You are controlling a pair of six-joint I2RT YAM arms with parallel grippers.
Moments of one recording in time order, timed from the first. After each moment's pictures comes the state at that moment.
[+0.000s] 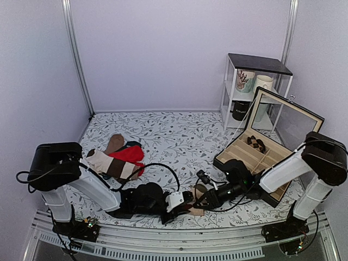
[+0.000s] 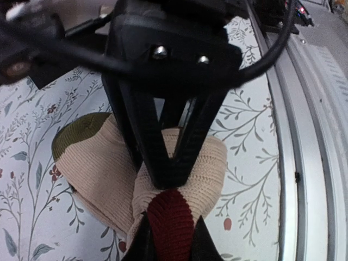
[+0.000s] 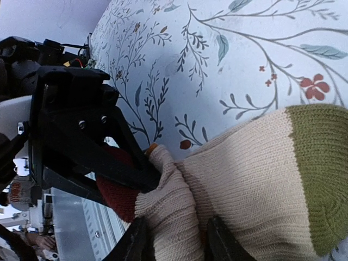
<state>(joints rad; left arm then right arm) -1.30 1.86 0.56 0.80 0.00 0.12 0.93 1.71 0.50 0.51 -0.65 0.54</state>
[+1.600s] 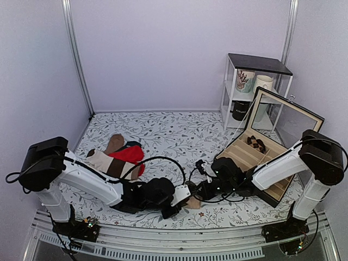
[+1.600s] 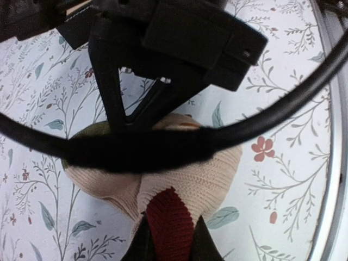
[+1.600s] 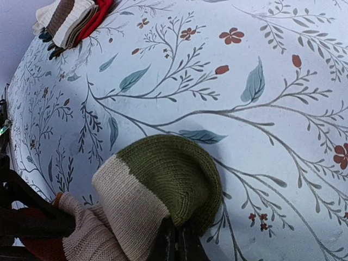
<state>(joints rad) -1.31 1.77 0.76 0.27 -0.19 0.05 0.98 1.70 0.62 0.32 -0.11 0.51</state>
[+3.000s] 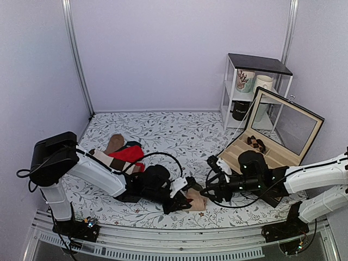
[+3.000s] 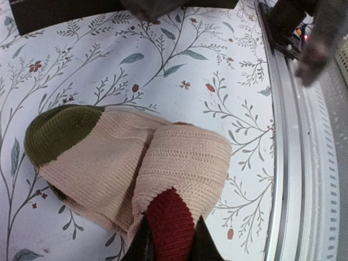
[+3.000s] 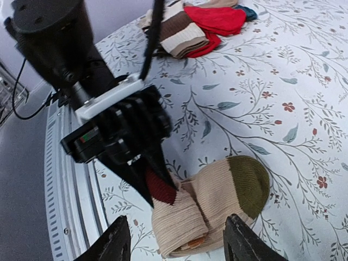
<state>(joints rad) -1.15 1.85 0.75 0.40 0.27 -0.11 0.96 1.26 0.47 0.25 -0.29 0.21</state>
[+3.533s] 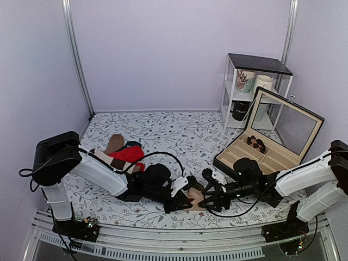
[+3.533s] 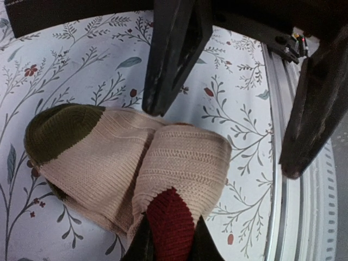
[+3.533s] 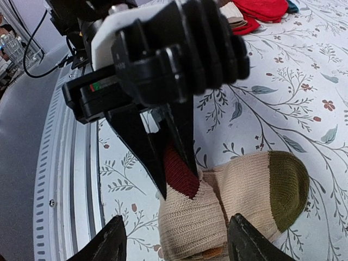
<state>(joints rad) -1.14 1.88 0.77 0.41 0.31 -0.12 0.96 1.40 0.40 0.43 -0.44 0.05</state>
